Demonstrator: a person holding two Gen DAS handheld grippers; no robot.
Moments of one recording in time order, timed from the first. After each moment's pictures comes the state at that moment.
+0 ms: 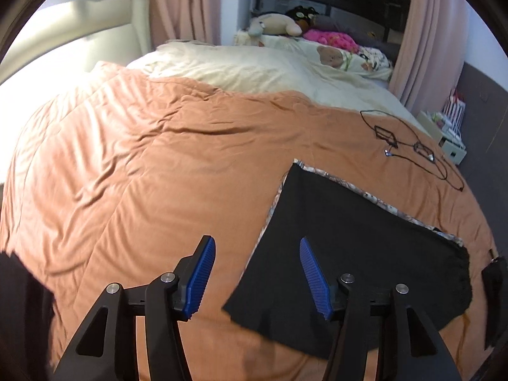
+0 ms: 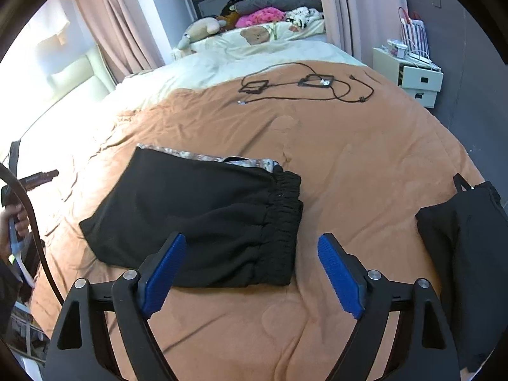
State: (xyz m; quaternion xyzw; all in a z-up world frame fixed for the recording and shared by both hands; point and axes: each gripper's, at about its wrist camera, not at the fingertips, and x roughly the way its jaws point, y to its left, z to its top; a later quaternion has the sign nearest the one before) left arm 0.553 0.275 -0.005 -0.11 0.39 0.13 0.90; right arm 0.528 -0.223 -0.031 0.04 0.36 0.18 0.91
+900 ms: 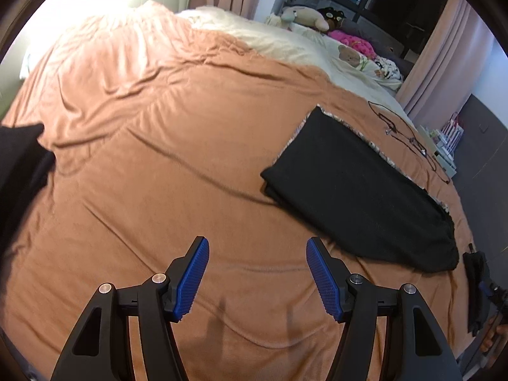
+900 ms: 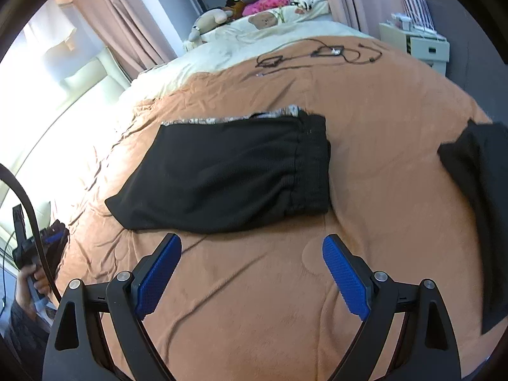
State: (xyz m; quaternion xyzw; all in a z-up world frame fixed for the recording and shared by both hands) left arm 0.400 0.288 -0.090 -0.22 0.40 0.12 0.88; right arm 0.484 -0.228 -0.080 0.09 0.39 0.20 0.89
